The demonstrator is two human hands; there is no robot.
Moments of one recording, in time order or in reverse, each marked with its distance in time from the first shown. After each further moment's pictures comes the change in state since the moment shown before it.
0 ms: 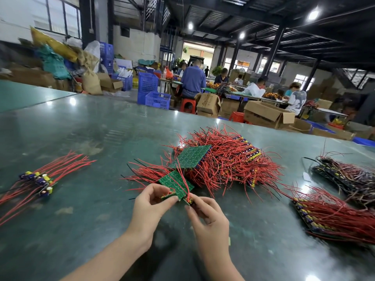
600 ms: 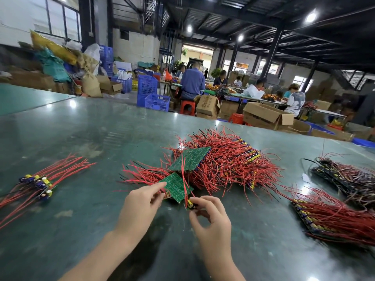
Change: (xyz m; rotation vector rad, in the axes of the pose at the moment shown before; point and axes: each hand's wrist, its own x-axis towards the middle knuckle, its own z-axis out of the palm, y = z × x) left_hand 0.013 0.017 -0.022 0.803 -0.083 0.396; right_hand 0.003 -0.004 -0.008 -0.112 0.007 -0.126
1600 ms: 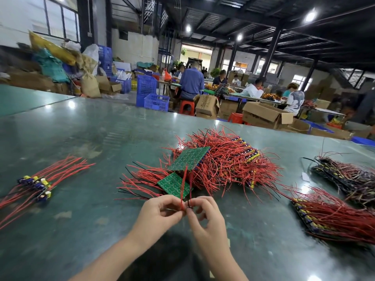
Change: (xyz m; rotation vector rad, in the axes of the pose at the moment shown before) left_hand -0.015 0.014 0.017 -0.588 -0.248 -0.153; right_hand 0.002 -0.001 -0.001 -0.024 -0.164 0.096
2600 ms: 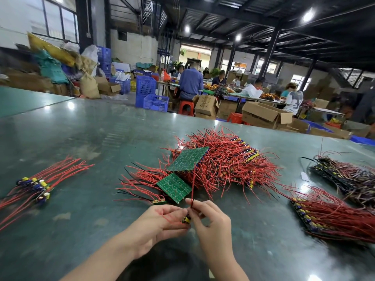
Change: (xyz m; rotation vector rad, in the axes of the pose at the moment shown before) left_hand 0.003 -0.009 0.000 -0.501 -0.202 -0.521; right_hand 0.001 0.002 -0.003 -0.069 0.089 -0.082
